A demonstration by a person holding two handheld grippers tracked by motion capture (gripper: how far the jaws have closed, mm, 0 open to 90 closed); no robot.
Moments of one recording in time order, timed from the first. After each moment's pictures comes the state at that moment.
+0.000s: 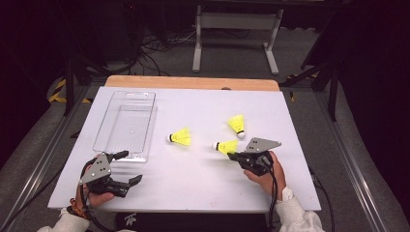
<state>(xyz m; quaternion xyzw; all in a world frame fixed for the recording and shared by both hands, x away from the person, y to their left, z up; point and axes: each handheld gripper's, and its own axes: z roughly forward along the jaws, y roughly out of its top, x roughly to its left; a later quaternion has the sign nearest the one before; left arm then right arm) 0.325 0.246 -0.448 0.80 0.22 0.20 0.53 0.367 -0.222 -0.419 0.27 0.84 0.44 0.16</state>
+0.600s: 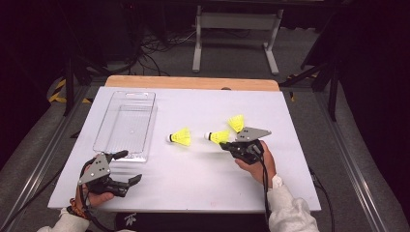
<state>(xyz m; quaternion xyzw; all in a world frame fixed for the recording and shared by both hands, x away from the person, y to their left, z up) 0.324 0.247 -0.448 0.79 0.23 0.20 0.53 0.399 -0.197 -0.412 0.25 0.84 0.45 0.17</state>
